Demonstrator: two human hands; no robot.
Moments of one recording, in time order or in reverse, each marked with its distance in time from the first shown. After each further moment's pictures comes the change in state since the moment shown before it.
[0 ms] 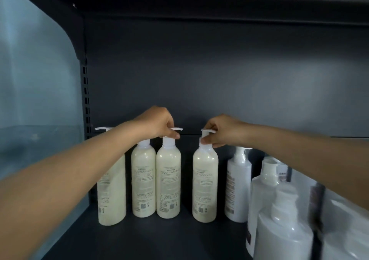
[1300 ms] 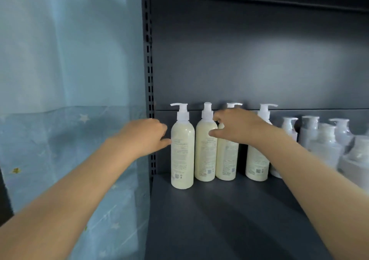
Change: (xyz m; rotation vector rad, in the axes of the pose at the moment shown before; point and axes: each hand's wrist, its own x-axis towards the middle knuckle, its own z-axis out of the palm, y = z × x) left_hand -0.126 -0.163 -0.001 0.412 0.008 0.149; right_hand -0.020 -0.125 0.132 -0.739 0.175 0.072
